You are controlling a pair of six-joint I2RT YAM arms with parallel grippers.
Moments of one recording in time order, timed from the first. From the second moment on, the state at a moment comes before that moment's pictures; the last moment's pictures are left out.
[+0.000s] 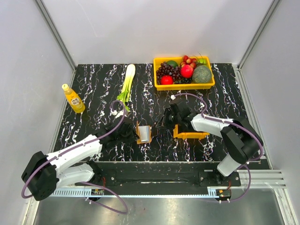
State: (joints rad) left arm -0.77 1.07 0.58 -0.37 -0.09 -0.97; right arm 0.67 1.62 0.86 -0.02 -0.26 0.89
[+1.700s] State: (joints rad) left arm -0.70 1.07 0.54 -0.53 -0.15 -0.95; right arm 0.65 1.73 0.84 0.28 -0.49 0.94
